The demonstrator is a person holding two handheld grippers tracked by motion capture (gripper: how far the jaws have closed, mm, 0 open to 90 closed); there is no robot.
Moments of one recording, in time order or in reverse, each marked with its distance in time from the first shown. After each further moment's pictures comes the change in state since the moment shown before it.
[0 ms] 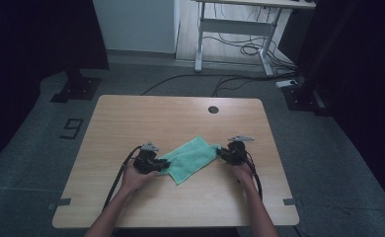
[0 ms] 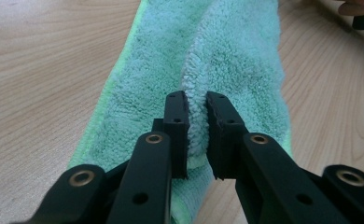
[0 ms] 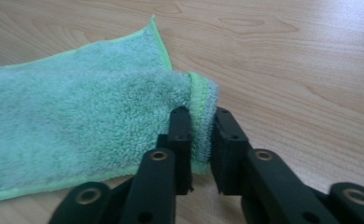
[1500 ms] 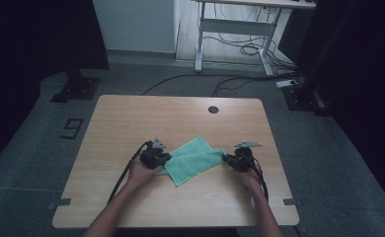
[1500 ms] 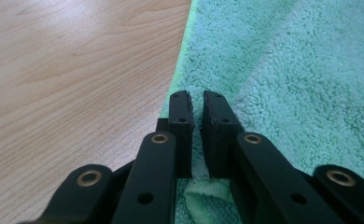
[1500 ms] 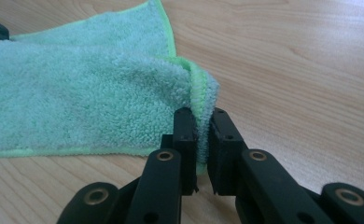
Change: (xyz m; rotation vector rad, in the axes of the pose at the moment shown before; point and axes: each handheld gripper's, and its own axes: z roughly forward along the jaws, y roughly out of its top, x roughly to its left) left arm 0.007 0.013 0.031 0.034 0.196 0.104; right arm -0.006 -0.018 -0.026 0.026 0.018 -0.030
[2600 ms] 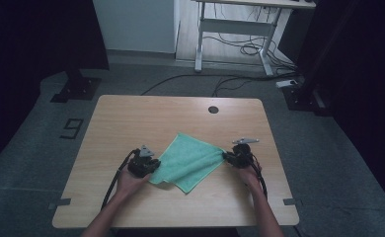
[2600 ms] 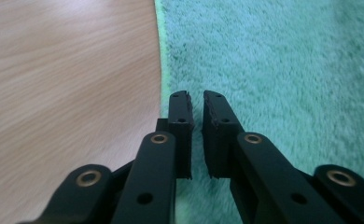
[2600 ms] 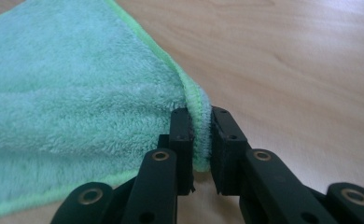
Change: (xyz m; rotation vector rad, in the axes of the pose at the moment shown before) left arm 0.000 -0.036 -0.036 -0.008 0.061 -0.047; right arm -0.003 0.013 0.010 0.043 -0.060 -0.006
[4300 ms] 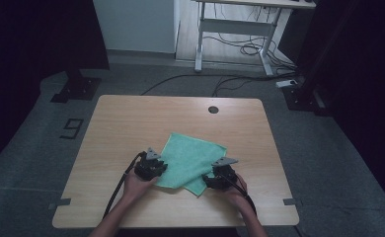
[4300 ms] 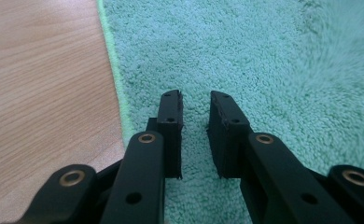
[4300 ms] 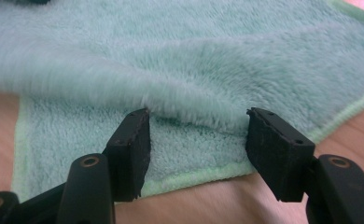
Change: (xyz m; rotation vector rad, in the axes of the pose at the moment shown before) left arm -0.024 0.006 0.010 -0.012 -0.018 -0.022; right arm 0.093 -0.037 -0.017 0.025 0.028 -0.190
